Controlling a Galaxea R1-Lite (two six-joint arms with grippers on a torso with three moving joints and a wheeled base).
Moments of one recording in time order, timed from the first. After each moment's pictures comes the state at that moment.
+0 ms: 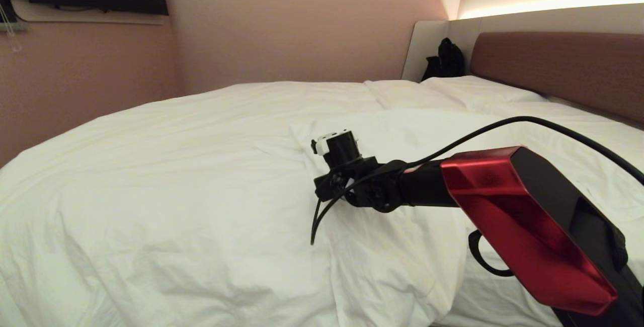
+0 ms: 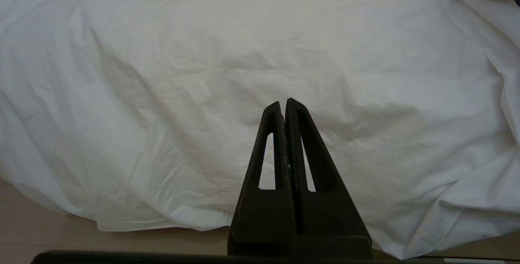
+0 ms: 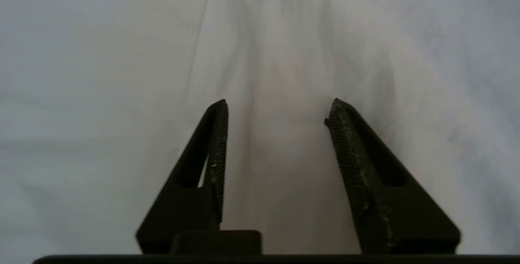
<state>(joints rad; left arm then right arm) 0.01 0.00 0.00 0.03 0.00 0.02 0.68 2.44 -1.93 0.01 -0.41 0.02</state>
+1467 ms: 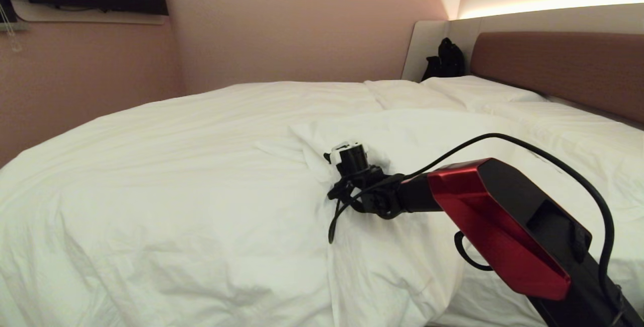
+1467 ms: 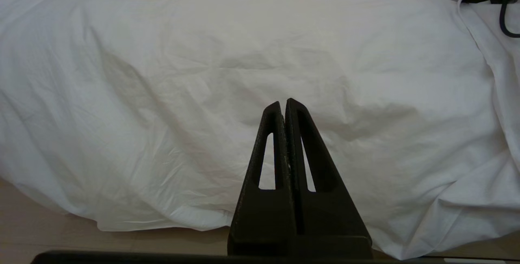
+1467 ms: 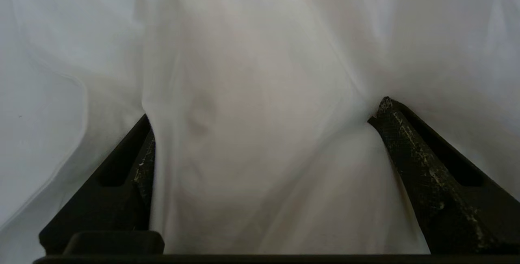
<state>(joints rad) 0.01 0.00 0.00 0.03 0.00 0.02 0.60 2.55 -1.93 -0.13 -0.61 -0.16</state>
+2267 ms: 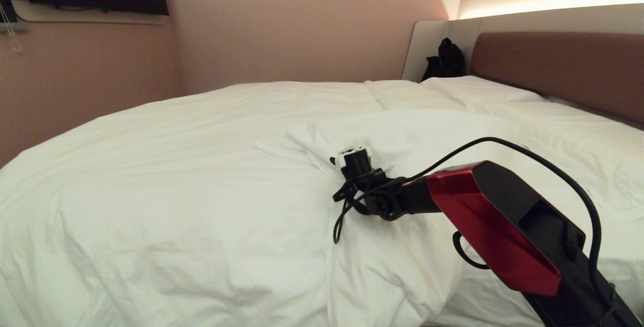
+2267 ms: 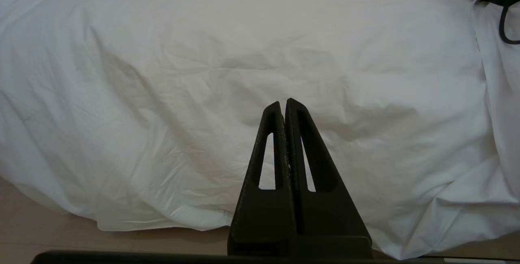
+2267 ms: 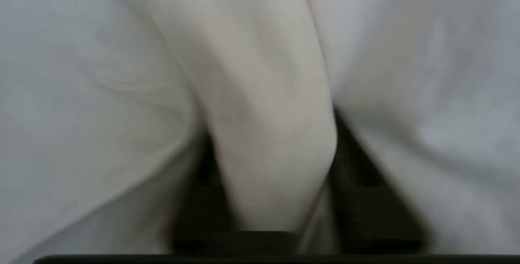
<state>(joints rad) 0.01 0.00 0.00 0.03 0.00 0.02 0.57 2.58 -1.93 -0.13 -0.66 -0.17</state>
